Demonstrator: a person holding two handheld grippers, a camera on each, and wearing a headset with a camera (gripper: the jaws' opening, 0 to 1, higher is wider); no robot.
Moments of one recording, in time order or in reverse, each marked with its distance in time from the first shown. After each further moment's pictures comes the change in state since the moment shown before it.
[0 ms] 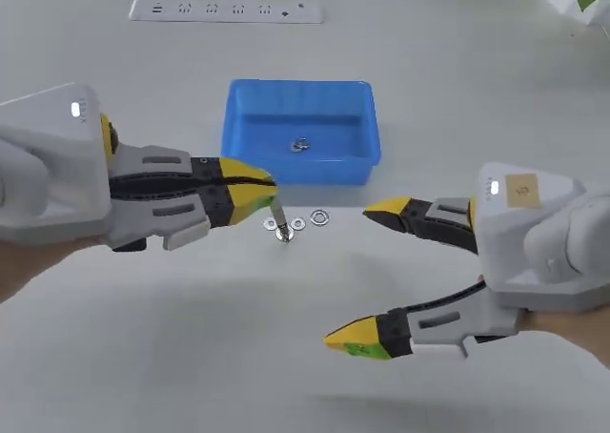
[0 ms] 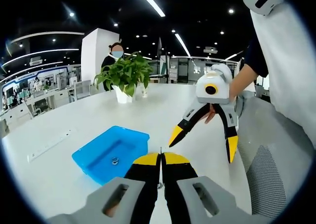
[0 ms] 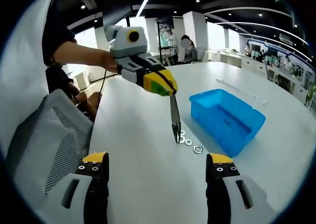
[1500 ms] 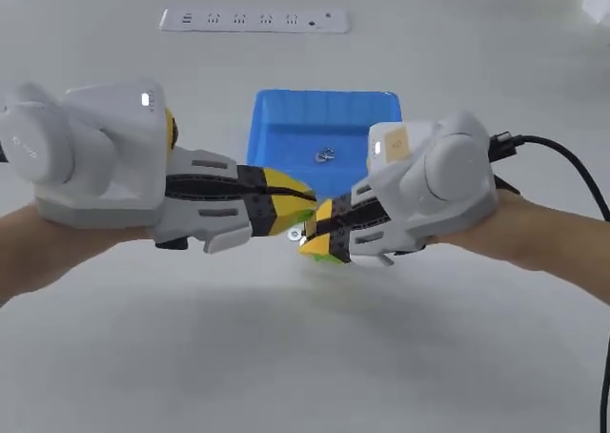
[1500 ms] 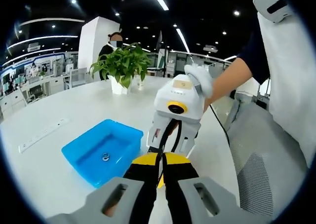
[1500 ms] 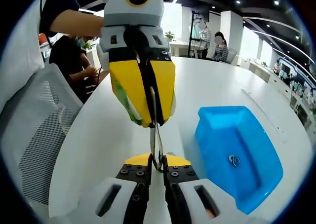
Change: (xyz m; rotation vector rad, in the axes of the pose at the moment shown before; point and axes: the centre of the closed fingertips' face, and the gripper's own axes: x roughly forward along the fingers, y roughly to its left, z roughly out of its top) left arm 0.008 -0.004 -0.001 -0.135 0.057 -0.048; right arm 0.069 -0.027 0.014 -0.253 0.121 0.155
